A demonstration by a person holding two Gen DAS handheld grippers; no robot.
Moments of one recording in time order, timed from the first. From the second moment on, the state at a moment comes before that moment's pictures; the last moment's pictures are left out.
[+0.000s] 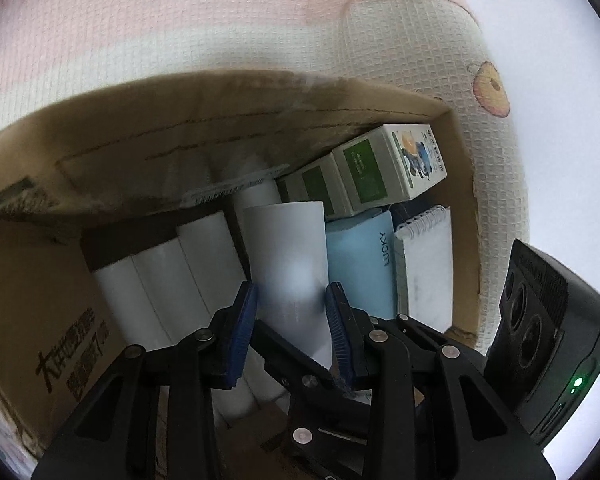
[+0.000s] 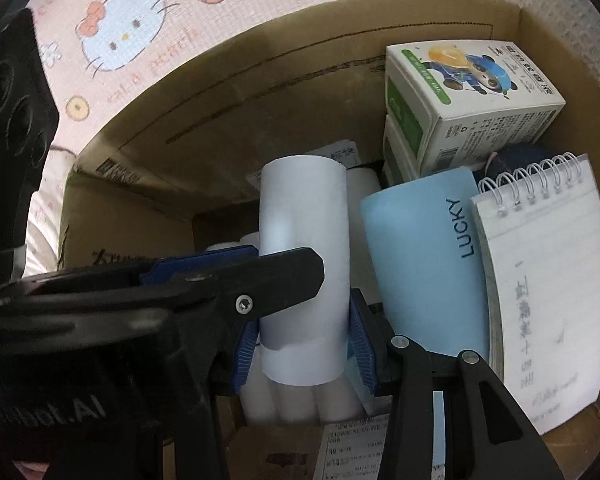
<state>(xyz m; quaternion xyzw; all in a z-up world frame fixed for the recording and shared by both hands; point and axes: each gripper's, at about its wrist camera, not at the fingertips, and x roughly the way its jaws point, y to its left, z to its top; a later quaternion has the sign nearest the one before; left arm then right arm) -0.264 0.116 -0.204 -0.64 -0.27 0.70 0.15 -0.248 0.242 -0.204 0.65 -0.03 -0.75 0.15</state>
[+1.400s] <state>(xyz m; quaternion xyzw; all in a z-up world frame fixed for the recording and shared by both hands) -0.277 0.098 -0.227 -0.69 -0.26 0.66 0.14 -0.232 0.246 -0.186 0.67 -0.01 -0.74 0.09</state>
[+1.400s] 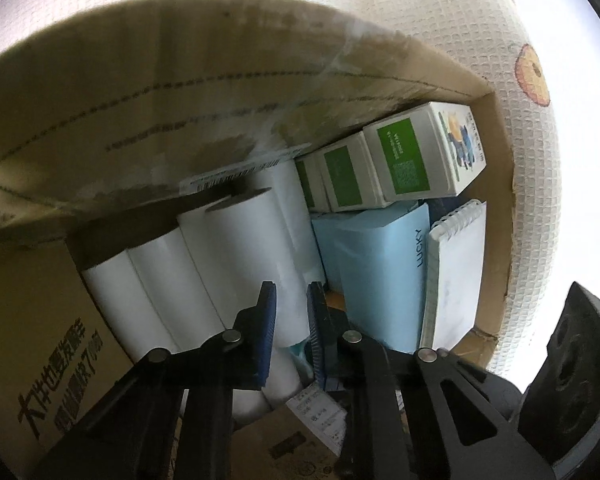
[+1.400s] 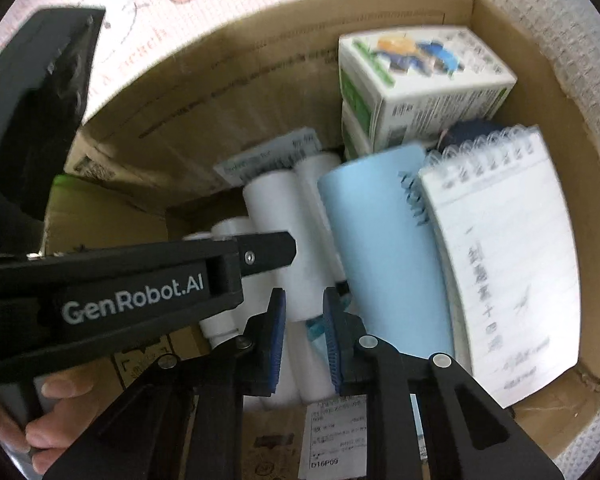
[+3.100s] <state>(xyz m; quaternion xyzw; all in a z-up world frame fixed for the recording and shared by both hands) -0.107 0.039 -0.104 -0.51 -0.08 0.85 0.12 -0.107 0.196 -0.058 0.54 0.06 -0.84 -0.03</state>
